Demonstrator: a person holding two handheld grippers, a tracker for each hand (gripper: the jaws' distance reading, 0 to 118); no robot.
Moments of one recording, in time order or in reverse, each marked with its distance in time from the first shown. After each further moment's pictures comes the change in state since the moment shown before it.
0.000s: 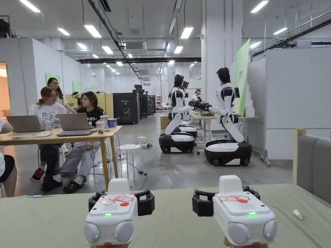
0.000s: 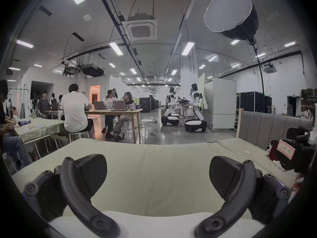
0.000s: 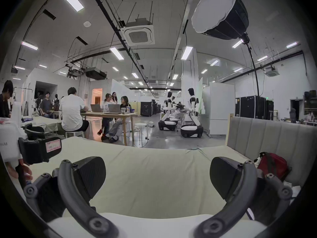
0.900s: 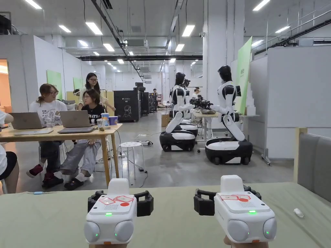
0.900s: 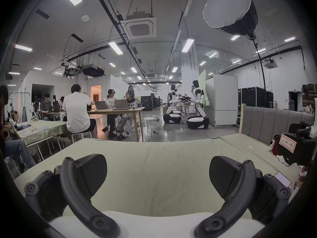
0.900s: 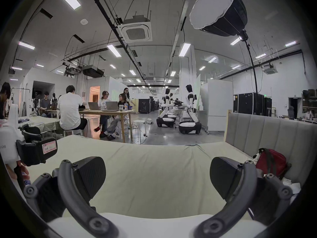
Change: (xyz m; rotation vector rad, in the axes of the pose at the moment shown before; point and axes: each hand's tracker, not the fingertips) left arm -0.007 -0.011 -0.008 -0.020 0.020 -0.033; right arm 0.004 -0.004 -0.011 -0.036 -0.016 -0.014
